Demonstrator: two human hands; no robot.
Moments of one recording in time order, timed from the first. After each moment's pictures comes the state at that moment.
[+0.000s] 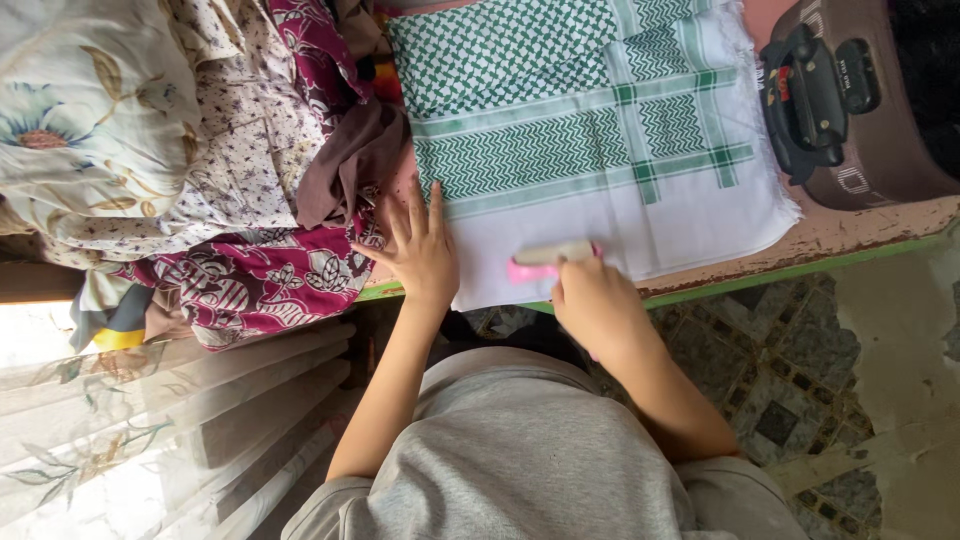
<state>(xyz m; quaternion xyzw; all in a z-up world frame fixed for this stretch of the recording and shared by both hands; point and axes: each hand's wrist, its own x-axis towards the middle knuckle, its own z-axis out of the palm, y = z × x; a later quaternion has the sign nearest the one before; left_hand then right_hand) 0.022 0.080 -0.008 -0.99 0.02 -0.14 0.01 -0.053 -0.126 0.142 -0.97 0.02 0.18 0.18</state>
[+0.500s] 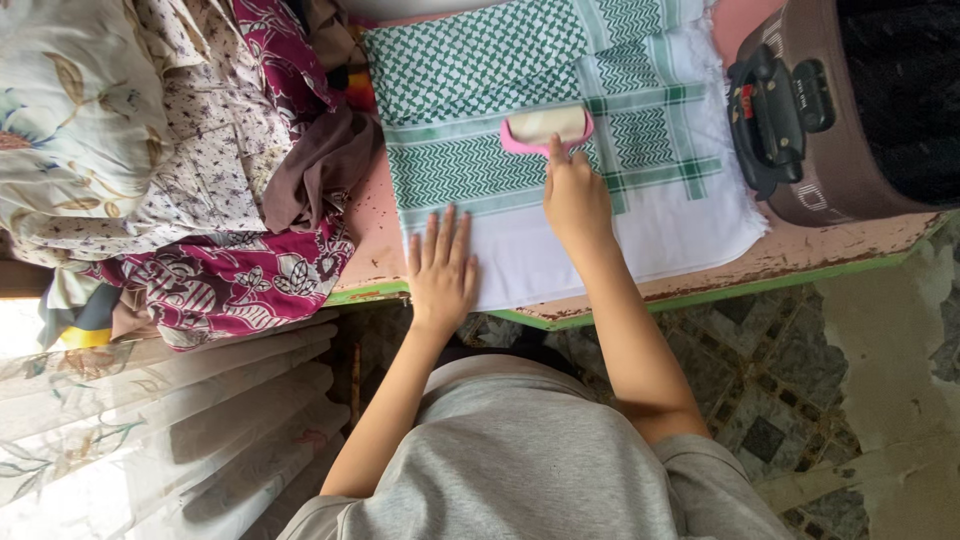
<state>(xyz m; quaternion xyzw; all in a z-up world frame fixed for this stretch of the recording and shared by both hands) -0.016 0.034 -0.001 -0.97 0.16 -0.08 -0.17 0.063 -0.185 0.080 -0.98 -0.02 -0.12 0.16</state>
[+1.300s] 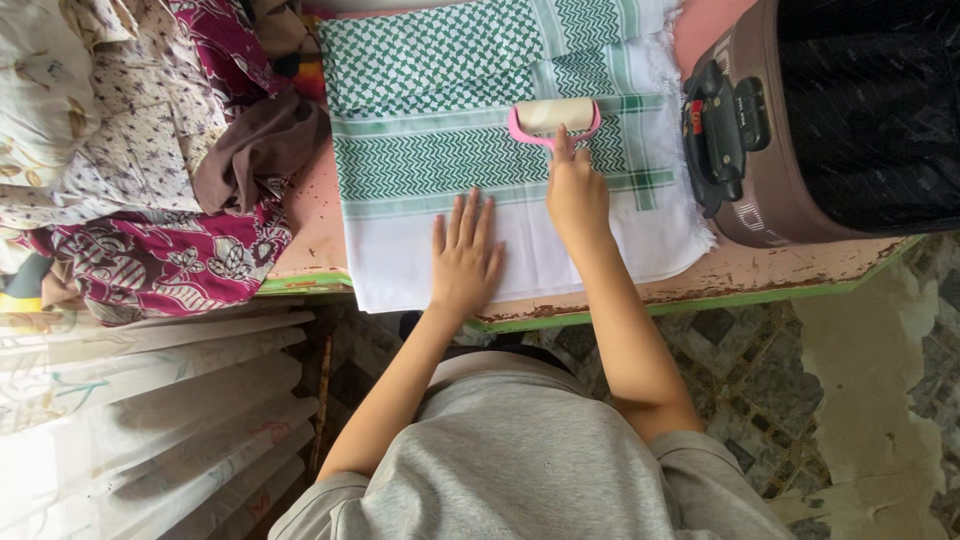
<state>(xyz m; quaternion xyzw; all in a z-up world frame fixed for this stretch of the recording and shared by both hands) -0.009 -0.088 0.006 -0.97 0.16 -0.04 -0.18 0.071 -0.282 0.041 -0.98 -0.02 -0.11 0.14</state>
